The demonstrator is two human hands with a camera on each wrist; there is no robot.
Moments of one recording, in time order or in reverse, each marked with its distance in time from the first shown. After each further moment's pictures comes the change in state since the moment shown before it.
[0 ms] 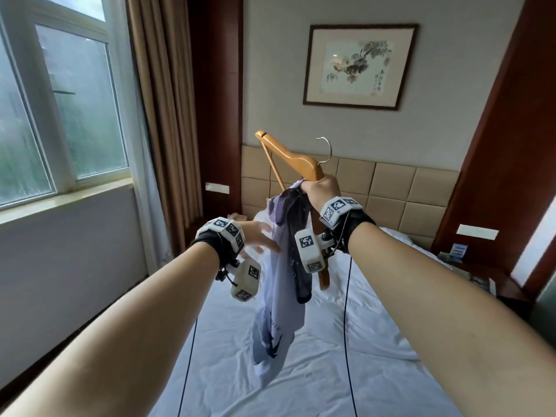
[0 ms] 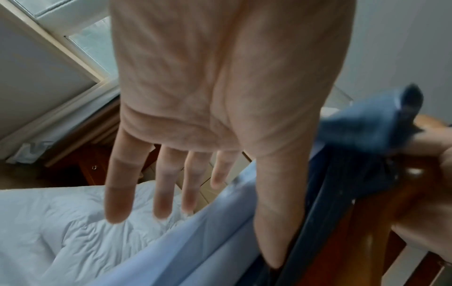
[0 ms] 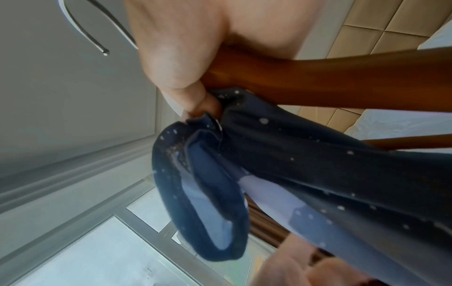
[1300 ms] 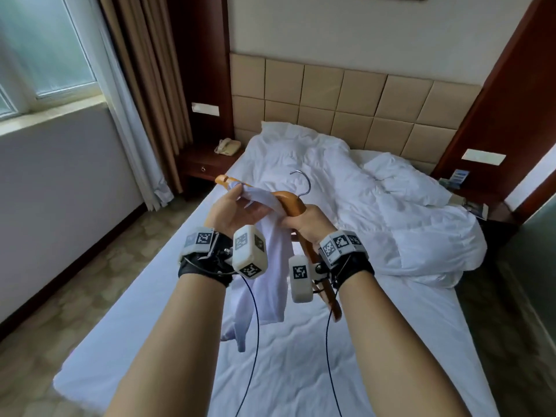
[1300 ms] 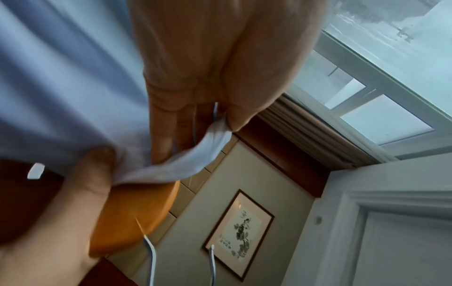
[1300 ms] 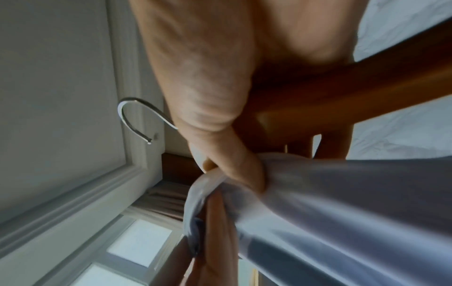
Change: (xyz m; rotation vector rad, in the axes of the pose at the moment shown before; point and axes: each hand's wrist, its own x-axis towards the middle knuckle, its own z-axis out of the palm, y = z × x) left_hand 0.010 -0.079 0.096 -1.525 0.186 0.012; right_hand -0.110 0.157 0.034 0.089 -0.443 0.390
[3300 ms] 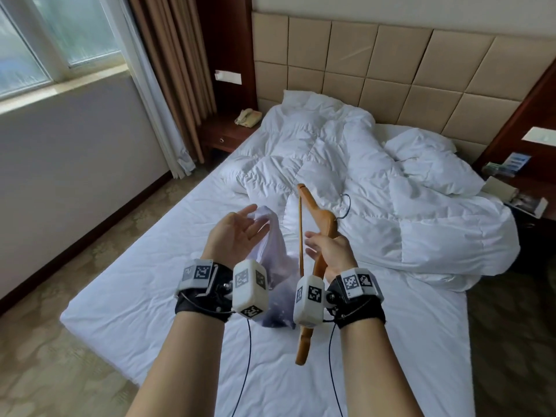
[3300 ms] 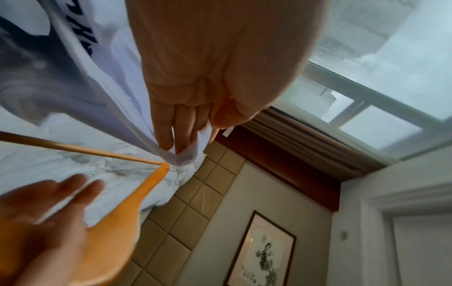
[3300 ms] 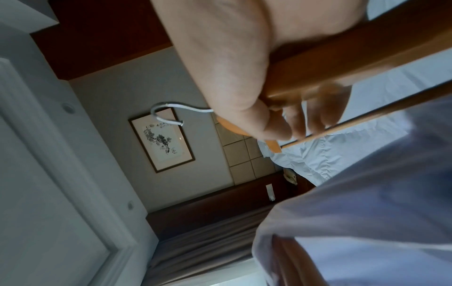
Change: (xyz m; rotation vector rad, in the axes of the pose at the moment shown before) left_hand -0.010 -0.171 0.082 -0.044 0.189 0.040; right_hand 0.010 0.149 -0.169 0.504 0.144 0.245
